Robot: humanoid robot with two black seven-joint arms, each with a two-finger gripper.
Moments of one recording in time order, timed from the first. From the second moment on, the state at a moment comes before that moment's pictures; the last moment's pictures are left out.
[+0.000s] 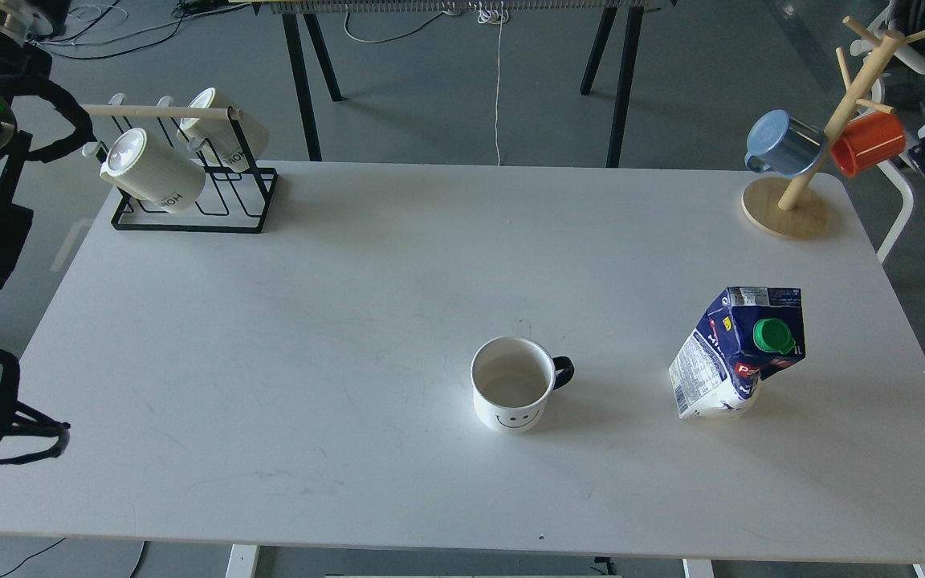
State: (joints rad) left arm -0.98 0.38 -1.22 -0.63 0.02 -0.49 -0.02; right arm 0.39 -0.79 1.06 1.01 0.46 0.49 0.12
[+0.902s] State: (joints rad) left arm -0.88 0.36 -1.22 -0.64 0.01 -0.49 -0.02; right arm -0.39 -0.70 1.13 1.44 0.48 0.49 0.24
